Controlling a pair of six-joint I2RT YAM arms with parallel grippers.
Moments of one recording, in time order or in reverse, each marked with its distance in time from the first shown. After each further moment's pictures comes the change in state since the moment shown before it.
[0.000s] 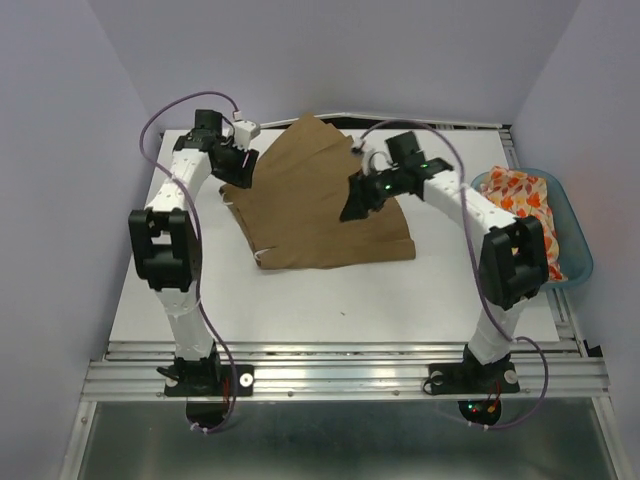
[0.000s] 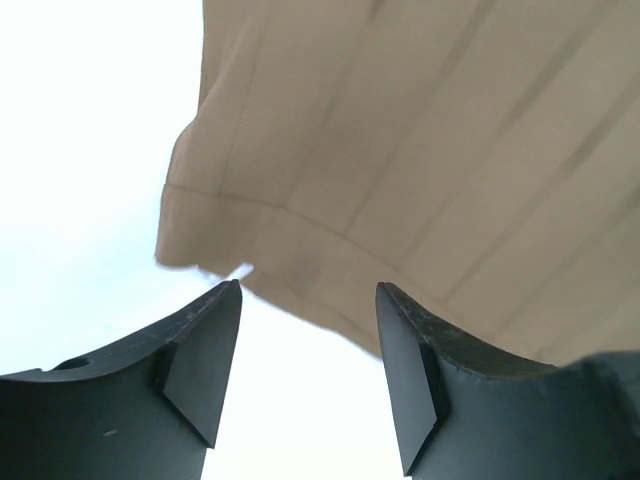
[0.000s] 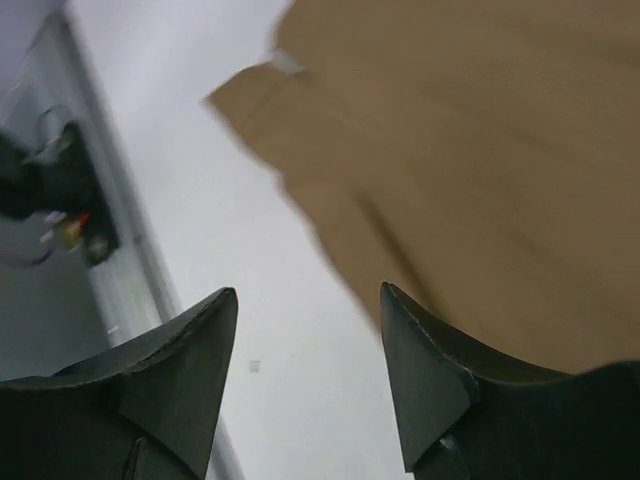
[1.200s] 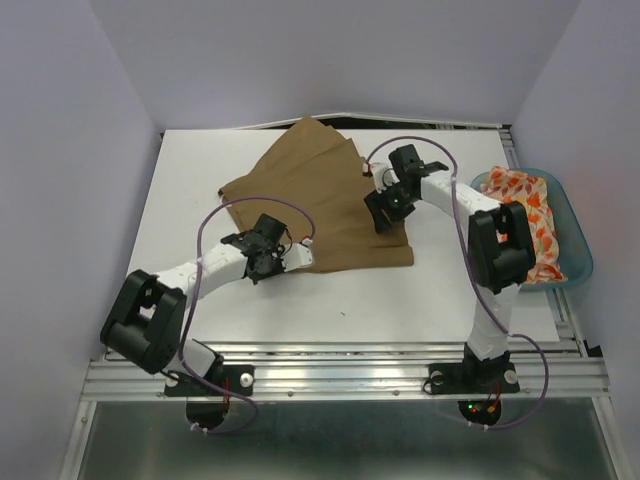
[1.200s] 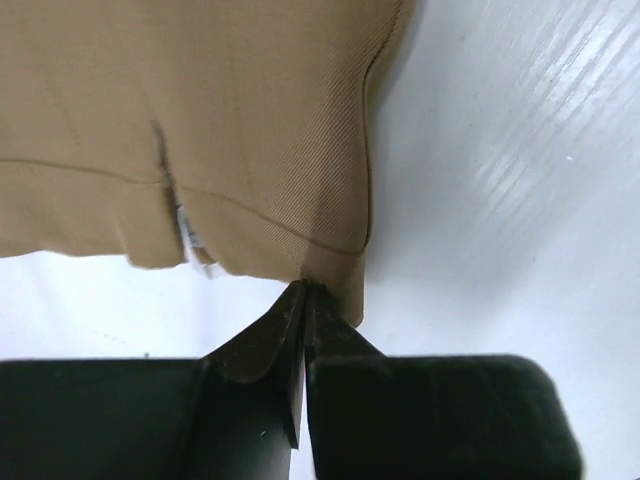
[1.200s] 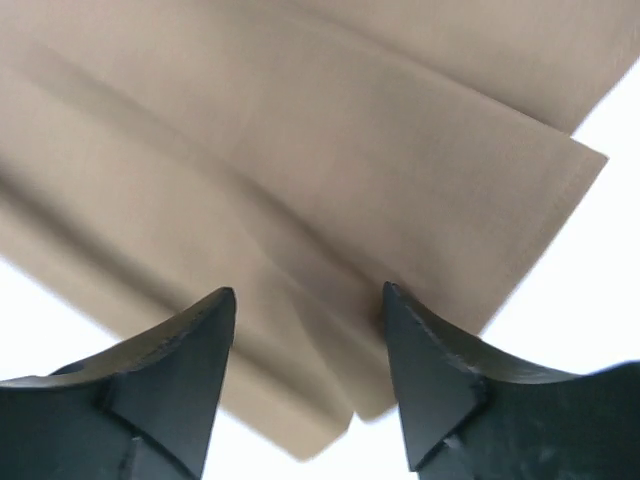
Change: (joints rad) left arm -0.486 -0.577 -1.023 0.236 -0.365 0.452; right arm -0.169 0.210 0.092 -0.143 0.562 -0.234
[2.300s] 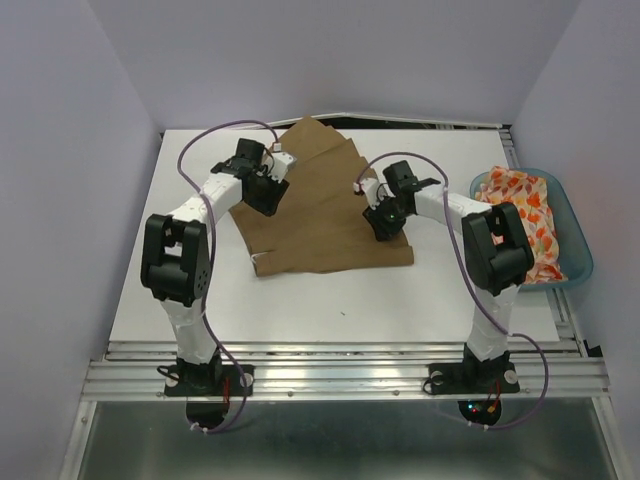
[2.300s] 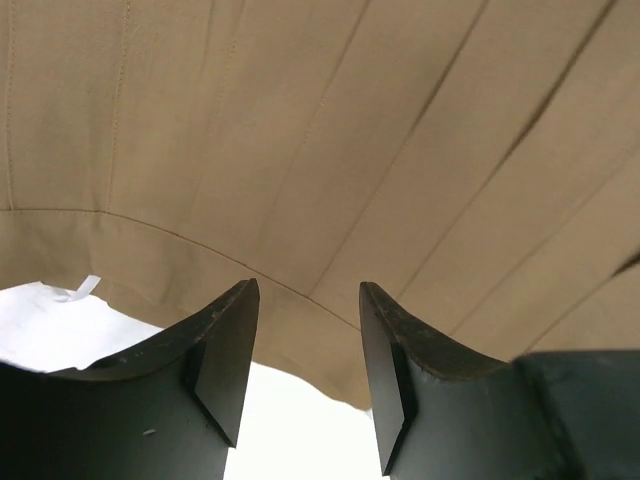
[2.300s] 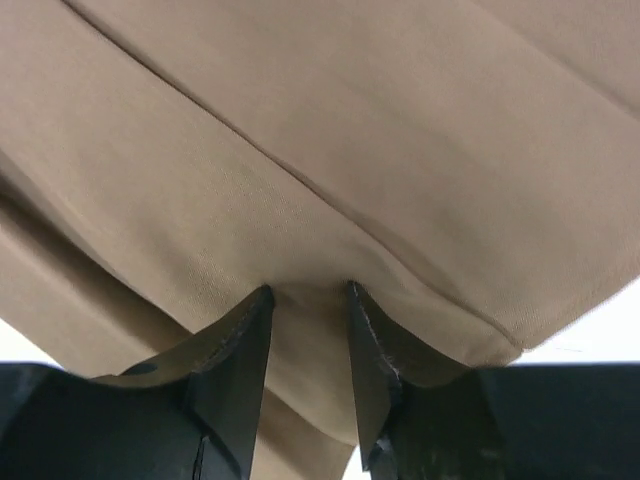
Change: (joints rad) left arm 0.272 0.359 0.638 -0.066 0.264 -0.441; right arm 0.029 -0.069 -0.194 0.140 -0.015 -0.190
